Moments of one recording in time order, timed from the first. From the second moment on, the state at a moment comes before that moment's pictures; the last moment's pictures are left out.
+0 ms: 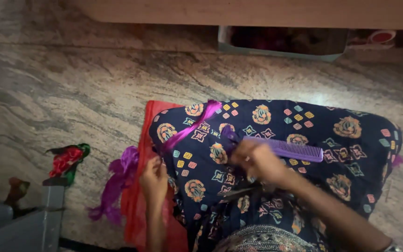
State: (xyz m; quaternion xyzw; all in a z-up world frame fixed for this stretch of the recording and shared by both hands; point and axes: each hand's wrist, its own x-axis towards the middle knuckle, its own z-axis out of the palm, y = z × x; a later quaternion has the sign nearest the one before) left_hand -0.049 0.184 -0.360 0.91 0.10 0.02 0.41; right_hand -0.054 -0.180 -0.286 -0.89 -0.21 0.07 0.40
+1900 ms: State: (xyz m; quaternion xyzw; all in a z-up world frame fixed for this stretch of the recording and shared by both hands) left_hand 0.269 -0.105 -0.179 0.39 -0.12 -0.26 0.88; right_hand -0.113 -0.397 -0.326 -0.98 0.16 0.00 0.08
